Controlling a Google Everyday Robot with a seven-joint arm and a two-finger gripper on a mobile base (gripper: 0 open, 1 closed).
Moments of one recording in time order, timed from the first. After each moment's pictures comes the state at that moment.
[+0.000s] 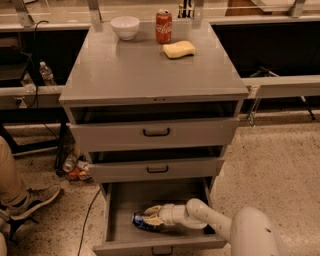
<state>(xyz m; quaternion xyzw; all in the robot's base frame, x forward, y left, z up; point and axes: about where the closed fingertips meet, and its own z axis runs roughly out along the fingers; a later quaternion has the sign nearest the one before) 0.568 0.052 0.157 -0.46 0.71 0.38 0.37</state>
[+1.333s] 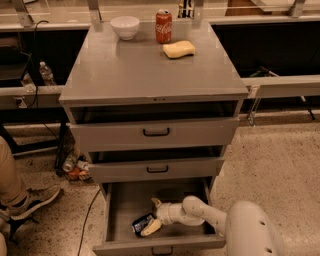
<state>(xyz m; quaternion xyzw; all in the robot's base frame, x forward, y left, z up) 0.569 0.062 0.157 -0.49 0.71 0.37 0.35</state>
